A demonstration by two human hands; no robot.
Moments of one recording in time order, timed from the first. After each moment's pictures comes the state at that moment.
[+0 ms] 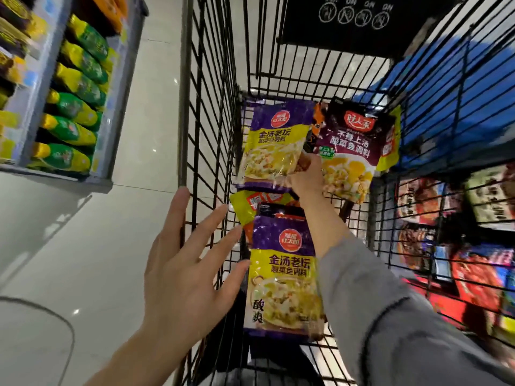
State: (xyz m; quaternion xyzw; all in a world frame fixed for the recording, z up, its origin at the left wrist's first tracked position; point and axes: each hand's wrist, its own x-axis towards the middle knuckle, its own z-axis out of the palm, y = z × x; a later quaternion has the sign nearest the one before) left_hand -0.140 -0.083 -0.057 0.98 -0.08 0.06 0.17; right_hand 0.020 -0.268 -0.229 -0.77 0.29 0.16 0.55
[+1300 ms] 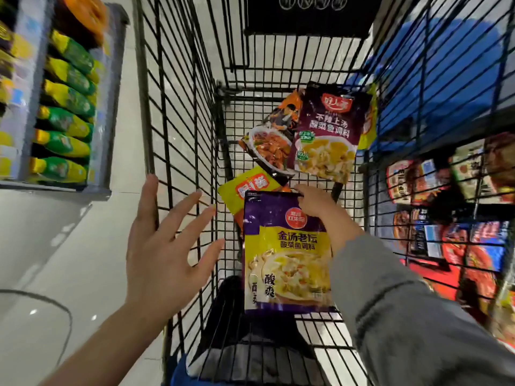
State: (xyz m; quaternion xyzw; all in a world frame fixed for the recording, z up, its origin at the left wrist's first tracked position) left_hand -0.125 -0.088 -0.058 0.98 -0.11 0.08 0.14; right_hand -0.022 -0.350 -0.241 -0.89 0.04 0.42 0.18
